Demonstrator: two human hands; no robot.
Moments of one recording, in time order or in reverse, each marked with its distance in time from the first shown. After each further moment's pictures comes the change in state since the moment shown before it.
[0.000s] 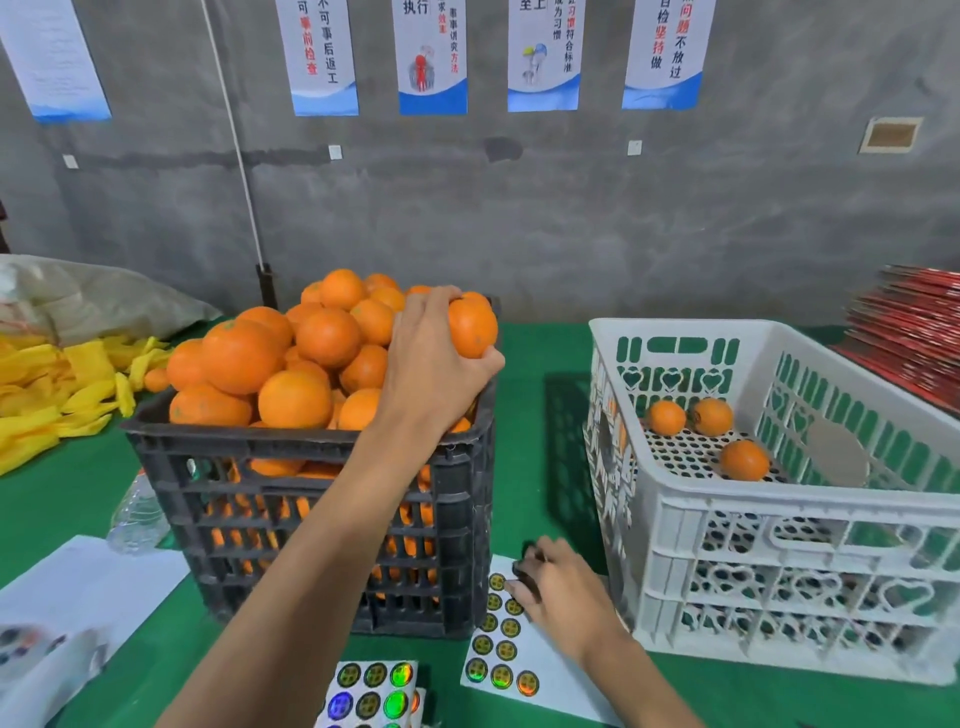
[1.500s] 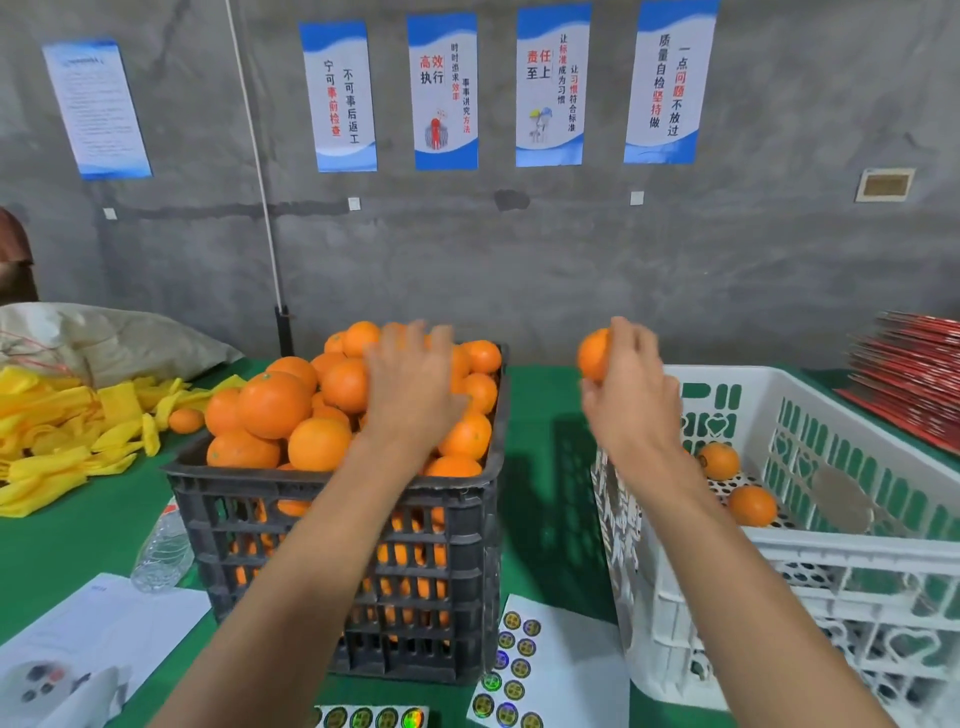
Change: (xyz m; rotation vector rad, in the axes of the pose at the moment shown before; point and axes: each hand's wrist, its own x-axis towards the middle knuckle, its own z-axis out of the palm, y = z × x) left_hand 0.023 -0.012 -0.025 0.482 -0.103 0.078; right_hand 0.043 -0.044 -0.254 0.117 0.707 0.249
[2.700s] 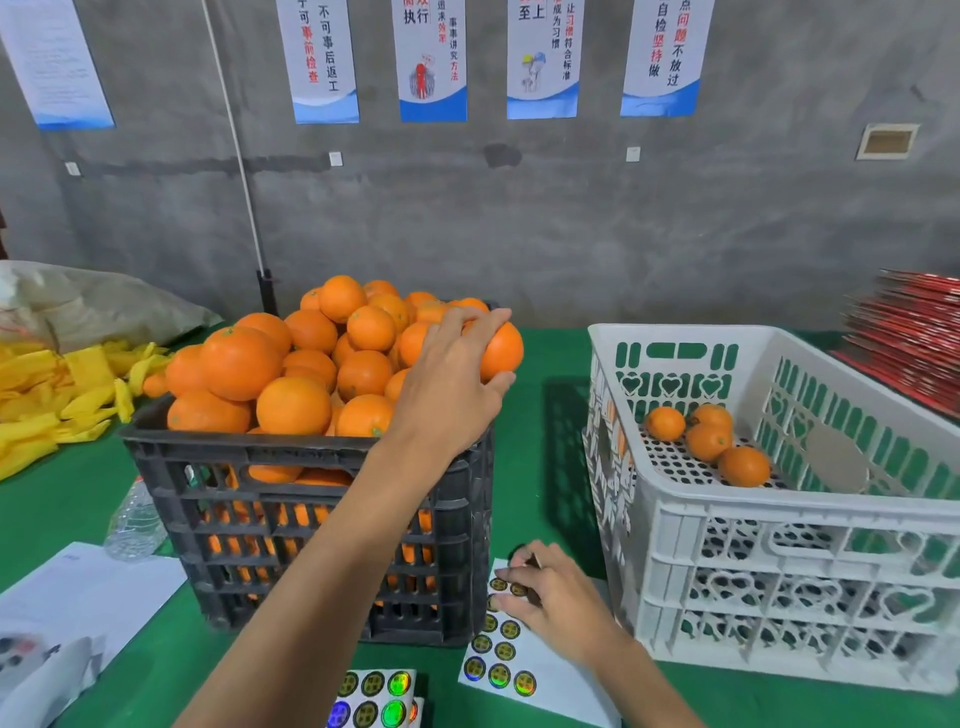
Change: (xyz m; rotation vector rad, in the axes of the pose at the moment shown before) left_hand -0.028 0.031 0.023 -0.416 -0.028 0.123; right_hand -0.172 0.108 0.176 0.102 -0.771 -0.279
